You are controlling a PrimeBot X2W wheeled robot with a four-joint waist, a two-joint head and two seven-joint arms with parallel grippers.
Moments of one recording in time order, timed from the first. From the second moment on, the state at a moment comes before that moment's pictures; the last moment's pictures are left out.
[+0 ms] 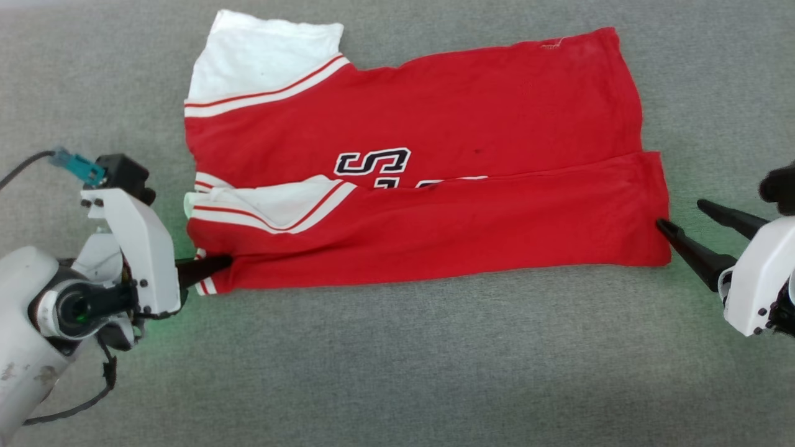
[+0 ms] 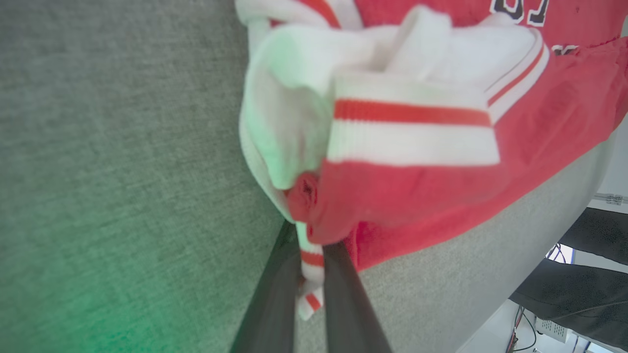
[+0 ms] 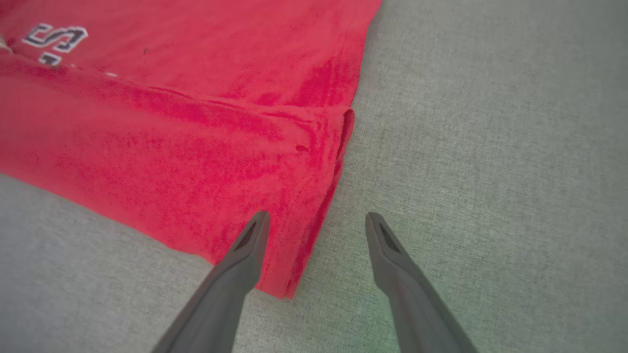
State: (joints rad) left arm -0.86 0.87 -0.99 0.33 -1.55 -0.01 0.57; right arm -0.52 -0.70 0.44 0.14 0.81 0.13 0.37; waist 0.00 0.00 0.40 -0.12
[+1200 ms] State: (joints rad) left arm -0.68 0.99 -1.01 0.03 -1.53 -0.04 0.45; right arm -0.33 -0.78 0.40 -0.01 0.86 0.13 0.79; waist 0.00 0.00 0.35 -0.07
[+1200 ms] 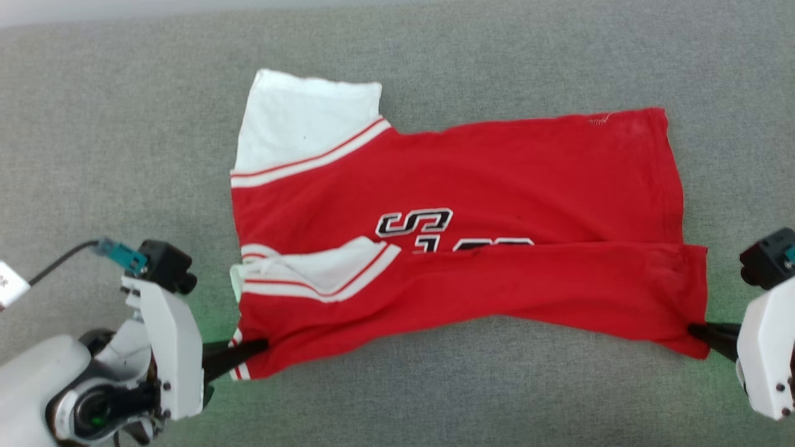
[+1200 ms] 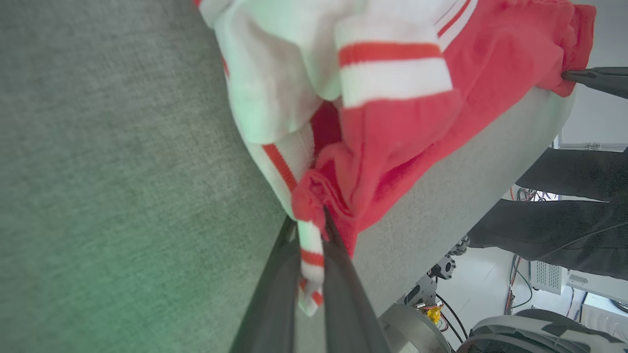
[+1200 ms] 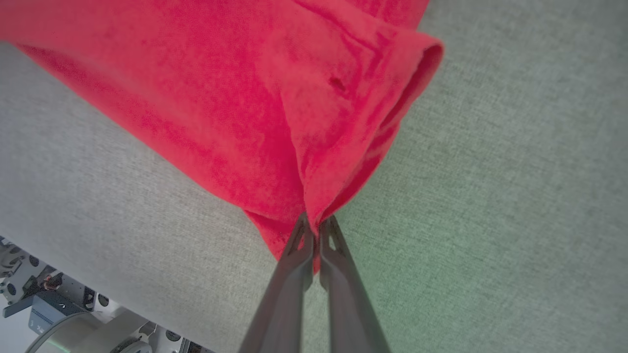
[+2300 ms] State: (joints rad) left arm -1.02 0.85 -0.84 0.40 -1.20 0.04 0.00; right arm -0.39 -0.35 0.10 0.01 0.46 0.13 -0.11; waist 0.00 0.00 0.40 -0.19
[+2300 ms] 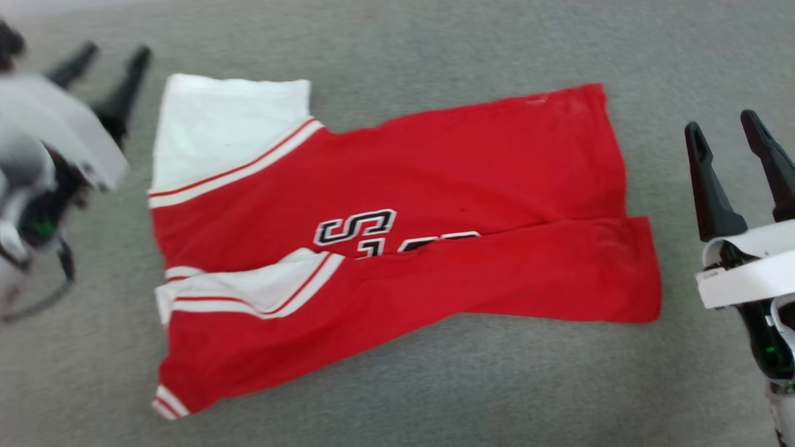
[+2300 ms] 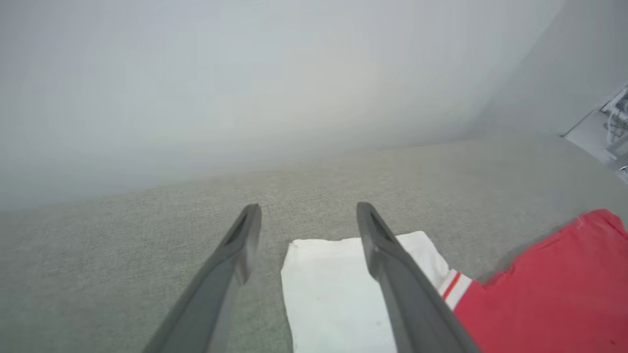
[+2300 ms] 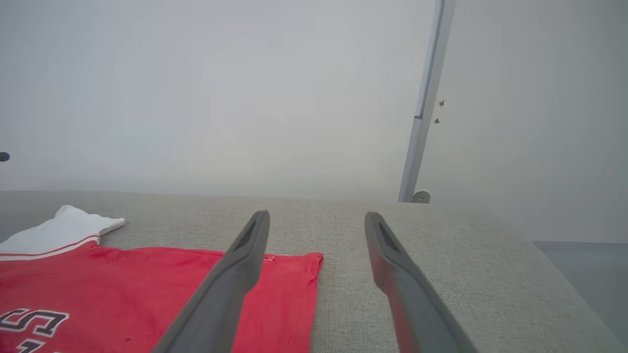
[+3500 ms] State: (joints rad) left arm -1.35 0.77 -0.95 0.75 -1.27 0.00 0.75; right arm -0.67 -0.46 0.32 0.12 0.53 0.13 0.15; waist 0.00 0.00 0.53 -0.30
